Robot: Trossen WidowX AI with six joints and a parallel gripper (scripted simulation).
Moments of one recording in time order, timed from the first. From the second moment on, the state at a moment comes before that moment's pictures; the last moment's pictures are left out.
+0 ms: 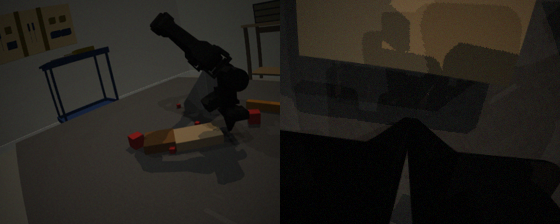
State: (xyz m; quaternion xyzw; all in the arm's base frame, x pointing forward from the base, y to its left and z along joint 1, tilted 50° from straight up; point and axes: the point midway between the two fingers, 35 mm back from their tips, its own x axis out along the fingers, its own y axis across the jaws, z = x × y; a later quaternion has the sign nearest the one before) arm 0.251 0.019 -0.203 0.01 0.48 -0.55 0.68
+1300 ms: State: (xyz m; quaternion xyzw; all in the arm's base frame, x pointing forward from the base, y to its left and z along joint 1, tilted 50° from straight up) arm 0.292 0.068 -0.175 -0.15 0.60 -0.41 0.67
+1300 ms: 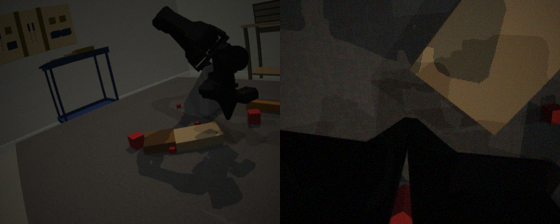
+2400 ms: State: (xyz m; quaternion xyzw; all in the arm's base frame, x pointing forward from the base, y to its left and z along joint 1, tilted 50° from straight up) arm 0.384 0.035 -0.151 -0.49 0.73 -0.03 0.47
